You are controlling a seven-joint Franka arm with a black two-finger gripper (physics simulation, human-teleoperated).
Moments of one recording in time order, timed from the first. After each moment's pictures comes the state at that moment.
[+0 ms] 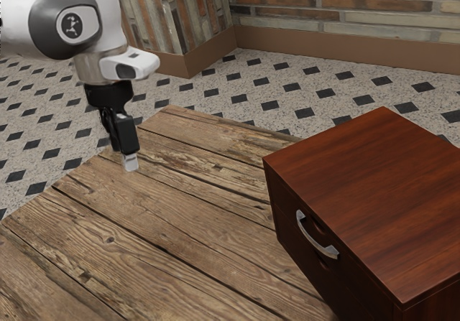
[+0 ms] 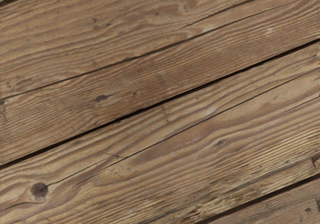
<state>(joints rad) -0.05 0.04 0.26 -1.44 0.02 1.31 0.57</state>
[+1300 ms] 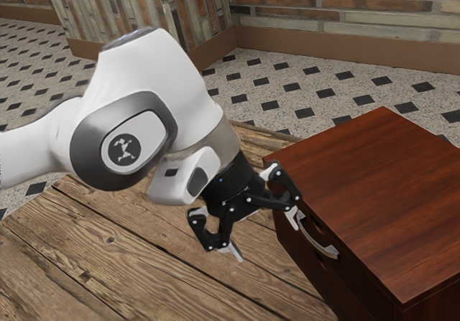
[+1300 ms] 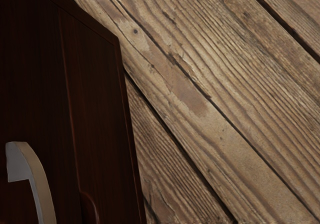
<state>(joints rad) -0.10 -0.25 -0.16 -1.98 -0.30 1.95 2.06</state>
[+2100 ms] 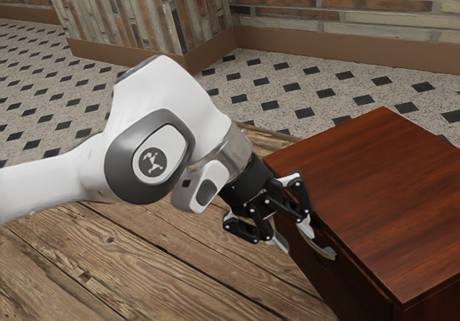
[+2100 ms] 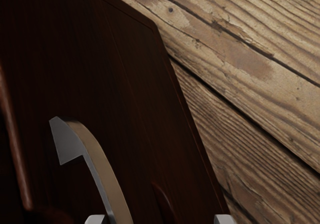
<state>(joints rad) -0.08 -0.18 -0.16 -2.03 -0.47 2.16 2.42</state>
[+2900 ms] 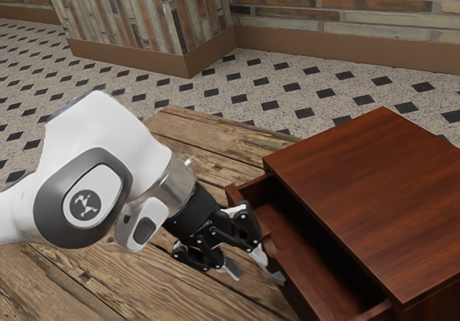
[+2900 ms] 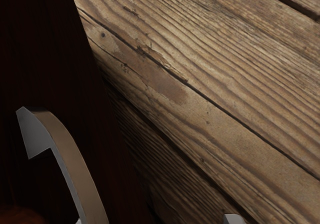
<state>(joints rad) -0.09 -0.43 -0.11 -2.31 -0.50 2.19 2.51</state>
